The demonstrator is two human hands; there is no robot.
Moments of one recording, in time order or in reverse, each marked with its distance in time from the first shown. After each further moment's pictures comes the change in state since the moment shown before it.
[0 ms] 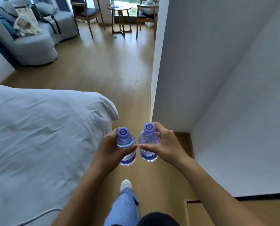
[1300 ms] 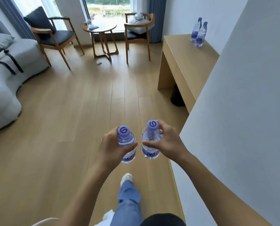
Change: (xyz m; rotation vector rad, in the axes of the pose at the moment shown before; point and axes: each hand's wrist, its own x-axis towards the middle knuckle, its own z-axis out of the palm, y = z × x) left_hand 1.062 -0.216 -0.124 0.058 -0.071 -0.007; right_hand 1.050 0.085 -0.067 0.003 0.192 0.147
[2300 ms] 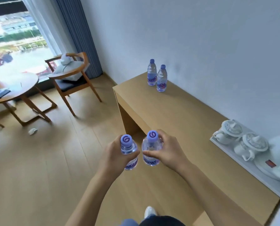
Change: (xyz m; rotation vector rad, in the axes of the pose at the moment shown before) left_hand 0.709 0.072 0.143 0.043 -0.393 0.340; right_hand 0.586 0.110 -0.174 0.037 0.437 0.253
